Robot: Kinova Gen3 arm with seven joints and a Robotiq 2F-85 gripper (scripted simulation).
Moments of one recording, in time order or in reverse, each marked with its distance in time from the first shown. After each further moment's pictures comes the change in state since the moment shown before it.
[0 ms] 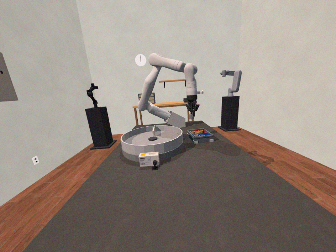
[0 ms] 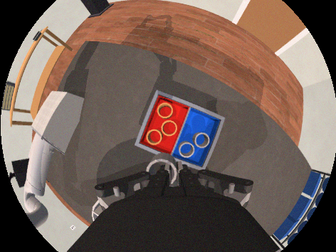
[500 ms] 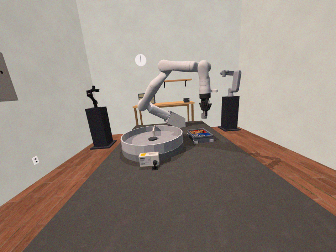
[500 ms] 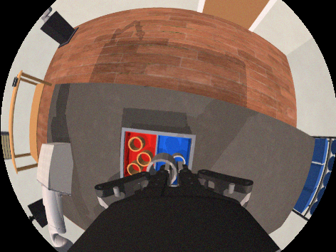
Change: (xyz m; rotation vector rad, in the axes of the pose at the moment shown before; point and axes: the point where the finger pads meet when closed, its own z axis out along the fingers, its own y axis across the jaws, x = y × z) arm 0.057 0.071 -0.003 -0.010 -0.002 0.277
